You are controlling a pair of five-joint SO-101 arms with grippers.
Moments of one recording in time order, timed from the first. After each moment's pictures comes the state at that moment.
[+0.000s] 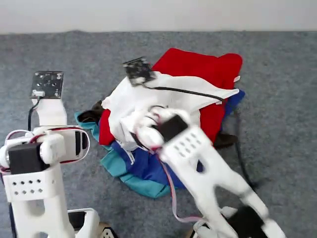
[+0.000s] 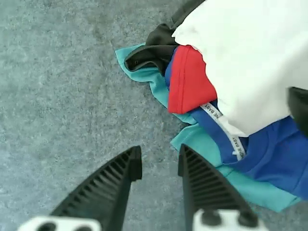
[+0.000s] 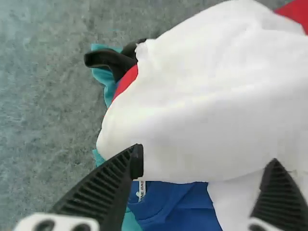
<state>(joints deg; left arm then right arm) -10.0 -44.0 21.8 97.7 -1.1 -42.2 -13.3 12.3 64.4 -14.1</state>
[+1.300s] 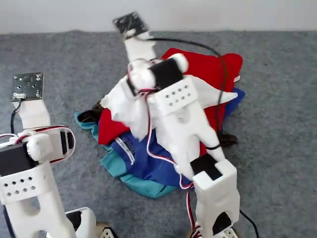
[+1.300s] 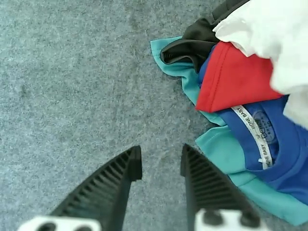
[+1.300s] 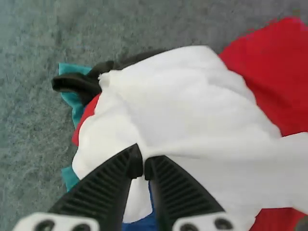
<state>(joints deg) -19.4 -43.3 21.8 97.7 -2.4 -32.9 24.7 -60.7 100.5 -3.4</state>
